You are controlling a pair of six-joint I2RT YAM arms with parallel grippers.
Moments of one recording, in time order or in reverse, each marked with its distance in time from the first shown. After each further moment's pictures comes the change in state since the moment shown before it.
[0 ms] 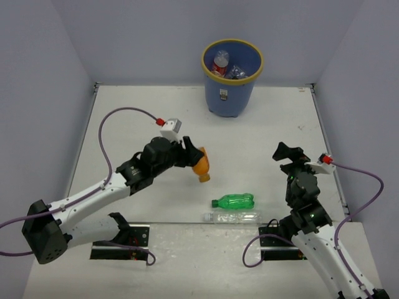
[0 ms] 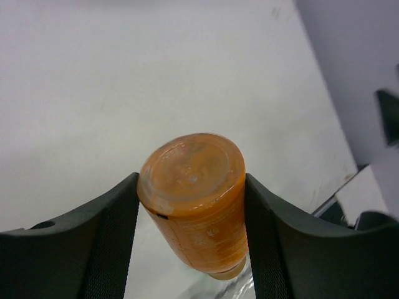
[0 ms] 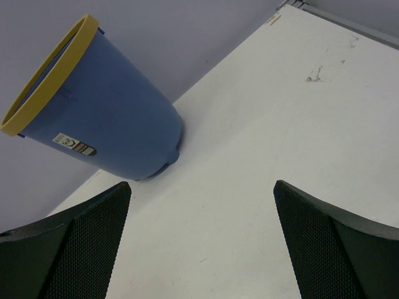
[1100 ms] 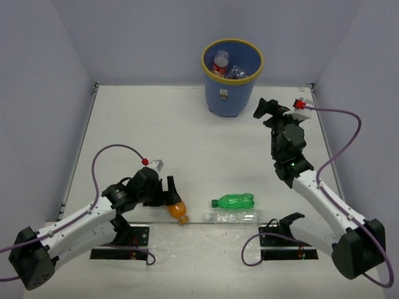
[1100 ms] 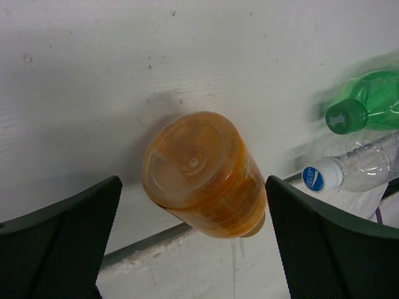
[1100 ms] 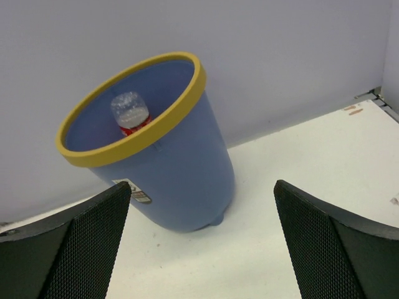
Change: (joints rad) left arm 0.062 -0.352 -0.423 -0.492 0.168 -0.166; right arm 0.001 0.774 0.432 0.516 -0.155 -0.369
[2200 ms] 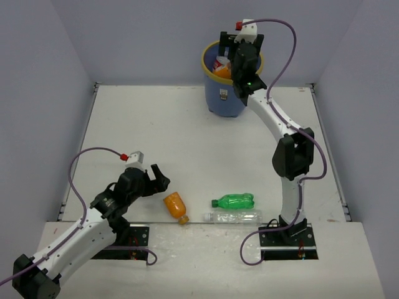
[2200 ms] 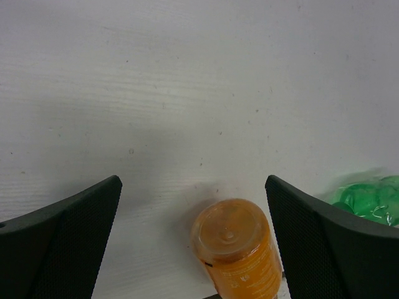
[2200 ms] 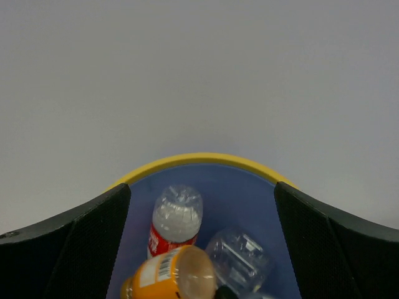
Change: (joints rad) left arm 0.155 -0.208 -0.084 0.113 -0.207 0.039; right arm 0.007 1.023 1.280 -0.193 -0.060 -0.363
